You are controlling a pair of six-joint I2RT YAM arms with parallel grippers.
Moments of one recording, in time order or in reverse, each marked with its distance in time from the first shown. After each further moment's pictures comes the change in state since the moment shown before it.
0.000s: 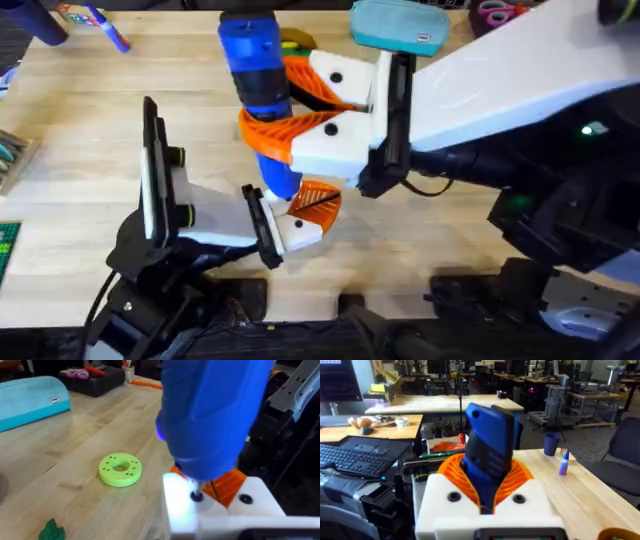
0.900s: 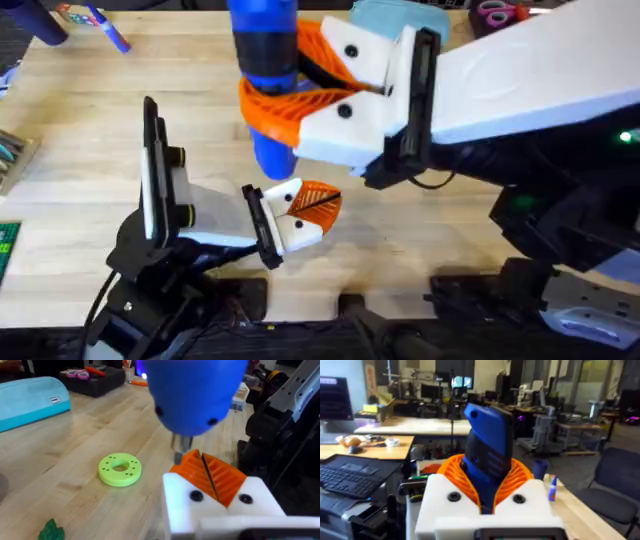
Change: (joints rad) left arm 0.000 0.000 0.000 0.000 0.001 0.000; right arm -0.003 0.002 -0.006 0.143 0.016 0.011
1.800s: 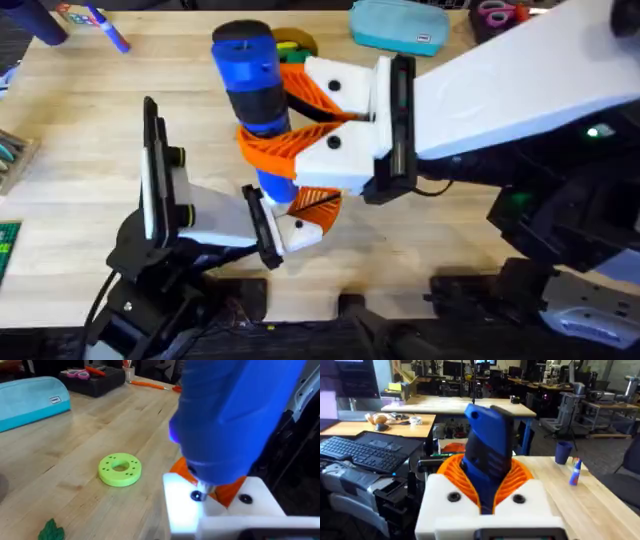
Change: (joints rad) left arm 0.000 0.000 0.000 0.000 0.000 0.000; right arm 0.000 0.000 0.000 -0.104 -0.099 -0.023
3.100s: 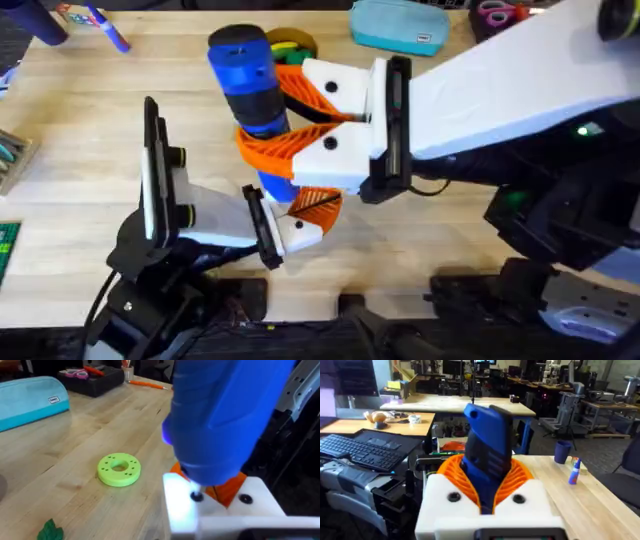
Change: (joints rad) left arm 0.000 0.000 0.000 0.000 0.001 0.000; right arm 0.000 0.011 0.000 -0.004 0.000 -0.010
